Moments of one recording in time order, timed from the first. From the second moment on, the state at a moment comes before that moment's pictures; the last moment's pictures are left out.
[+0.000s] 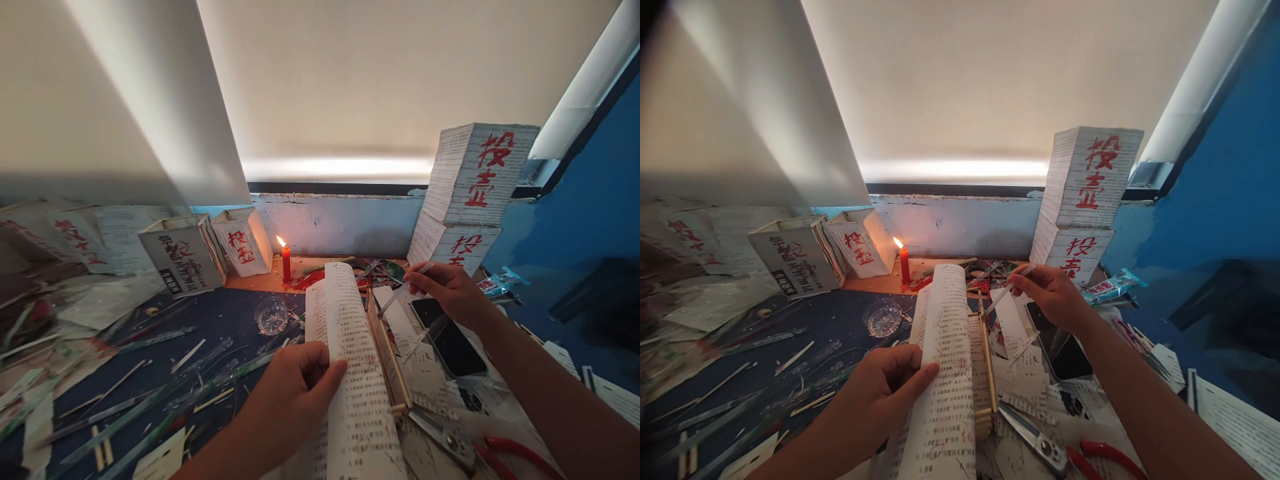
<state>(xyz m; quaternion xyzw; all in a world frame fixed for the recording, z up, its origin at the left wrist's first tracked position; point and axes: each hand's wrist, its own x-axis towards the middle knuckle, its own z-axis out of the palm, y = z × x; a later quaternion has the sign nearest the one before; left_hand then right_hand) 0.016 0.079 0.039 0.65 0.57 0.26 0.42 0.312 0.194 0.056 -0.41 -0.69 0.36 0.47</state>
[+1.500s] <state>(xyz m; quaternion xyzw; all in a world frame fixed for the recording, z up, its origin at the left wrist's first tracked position) 0.016 0.079 0.038 0.65 0.56 0.26 0.43 0.322 0.188 0.058 -0.32 -0.71 0.48 0.40</state>
